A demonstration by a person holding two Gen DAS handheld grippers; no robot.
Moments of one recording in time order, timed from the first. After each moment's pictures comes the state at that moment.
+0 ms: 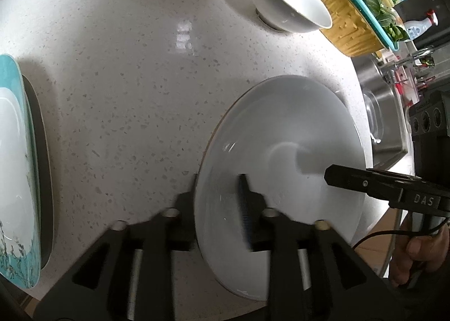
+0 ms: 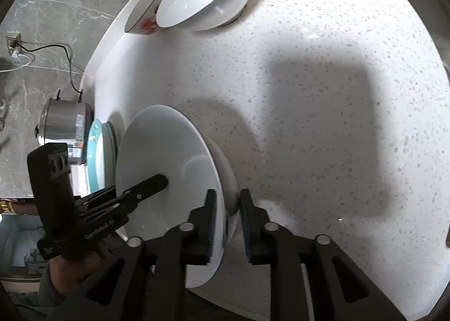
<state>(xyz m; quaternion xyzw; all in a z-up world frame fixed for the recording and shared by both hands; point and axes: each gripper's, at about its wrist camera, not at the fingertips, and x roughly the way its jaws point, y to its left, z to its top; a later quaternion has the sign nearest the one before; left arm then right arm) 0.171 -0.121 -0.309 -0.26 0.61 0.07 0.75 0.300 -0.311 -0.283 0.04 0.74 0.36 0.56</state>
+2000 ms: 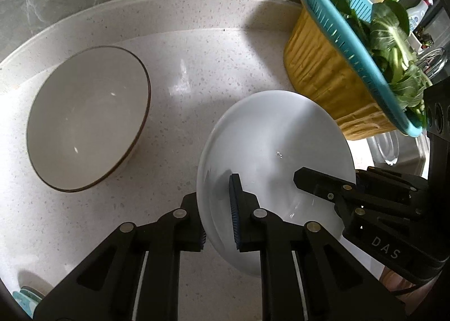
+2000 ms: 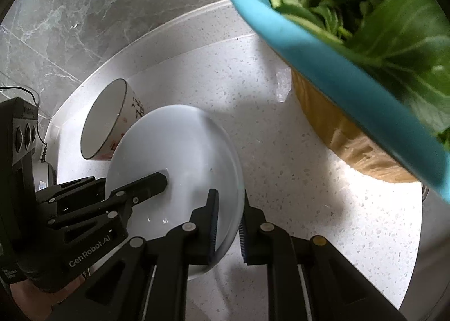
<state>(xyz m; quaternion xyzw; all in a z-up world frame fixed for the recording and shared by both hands) 0.383 -0.078 -0.287 -0.15 0.58 0.03 0.80 0.437 -0.226 -0.282 -0.03 0.64 0.32 0.70</state>
